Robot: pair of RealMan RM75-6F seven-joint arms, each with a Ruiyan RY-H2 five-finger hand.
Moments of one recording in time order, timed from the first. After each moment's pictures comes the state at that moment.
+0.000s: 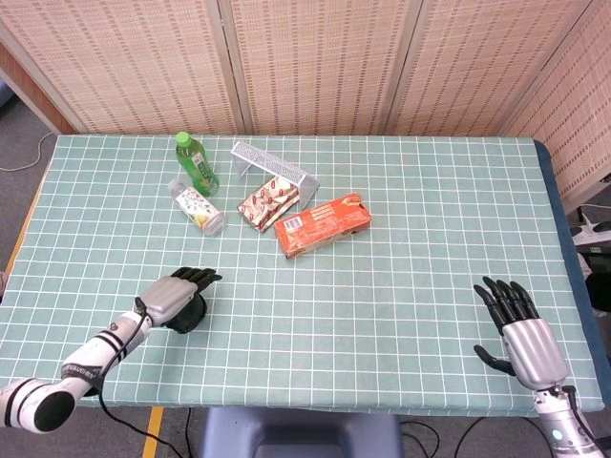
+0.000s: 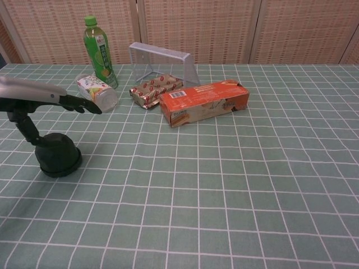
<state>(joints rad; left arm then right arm) -0.85 -1.06 -0.07 -1.84 0.90 0.59 0.27 0.09 -1.18 -0.01 -1.59 -1.67 1.50 -0.05</state>
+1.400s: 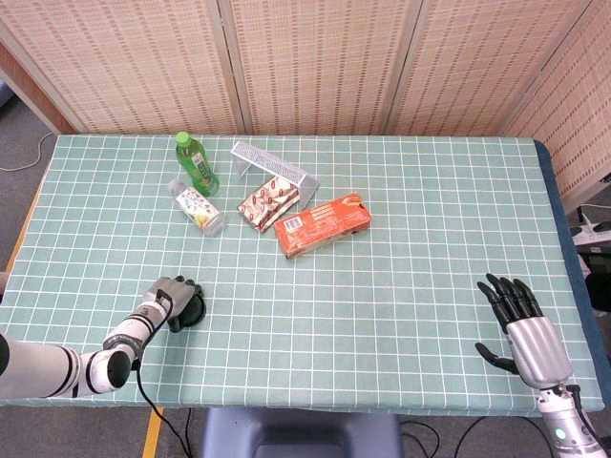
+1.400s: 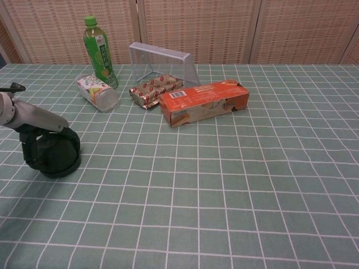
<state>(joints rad) -1.39 -1.26 0.38 -1.74 0.18 0.65 0.57 0.09 -1.18 0.00 -1.58 -1.67 1.52 -0.02</state>
